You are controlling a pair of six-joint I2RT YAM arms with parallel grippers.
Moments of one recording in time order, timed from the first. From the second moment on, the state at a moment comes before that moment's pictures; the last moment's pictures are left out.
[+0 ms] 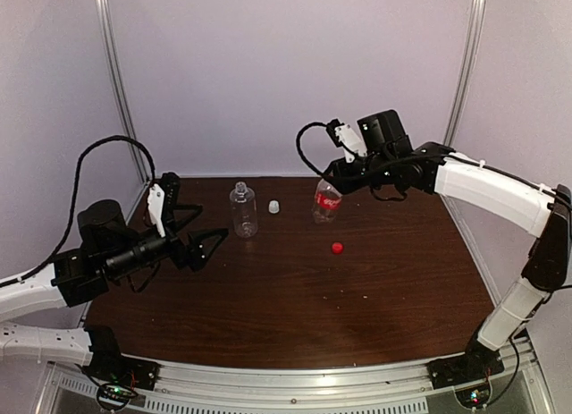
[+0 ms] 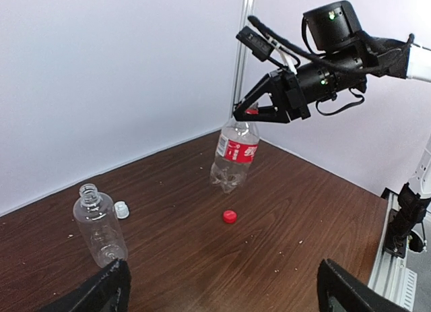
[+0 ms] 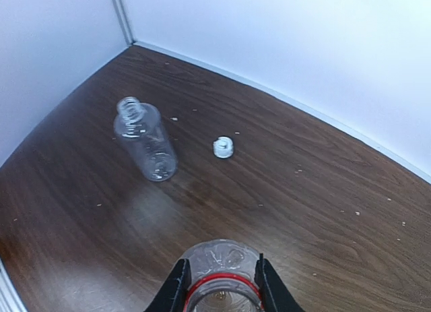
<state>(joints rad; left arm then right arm) -0.92 0.79 0.59 0.11 -0.04 -0.12 0.73 1.61 1.50 -0.44 0.05 0.11</state>
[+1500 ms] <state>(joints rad) -0.92 0.76 0.56 0.06 -0.12 -0.15 0.58 1.98 1.59 -0.34 0.07 0.08</state>
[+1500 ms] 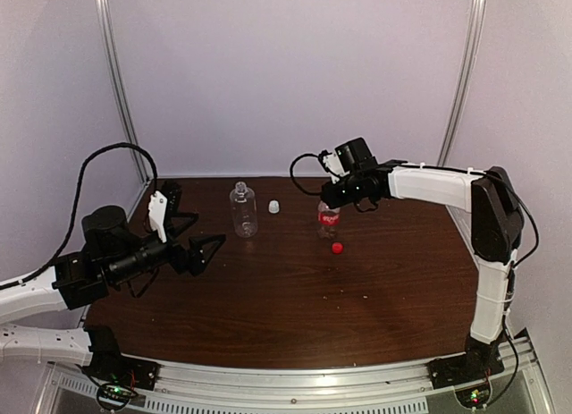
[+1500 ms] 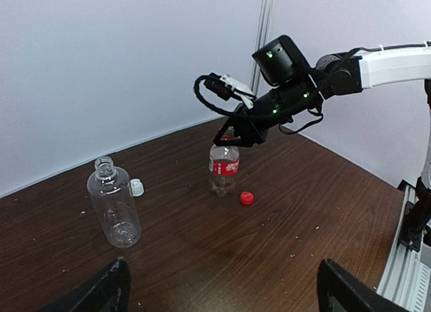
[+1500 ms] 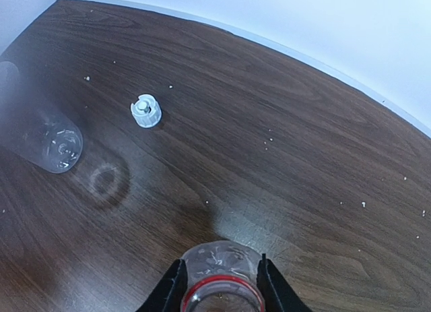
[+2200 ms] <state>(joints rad) -0.92 0.76 0.56 0.05 -0.14 -0.15 0.58 1.89 1.52 -0.32 0.08 0.08</state>
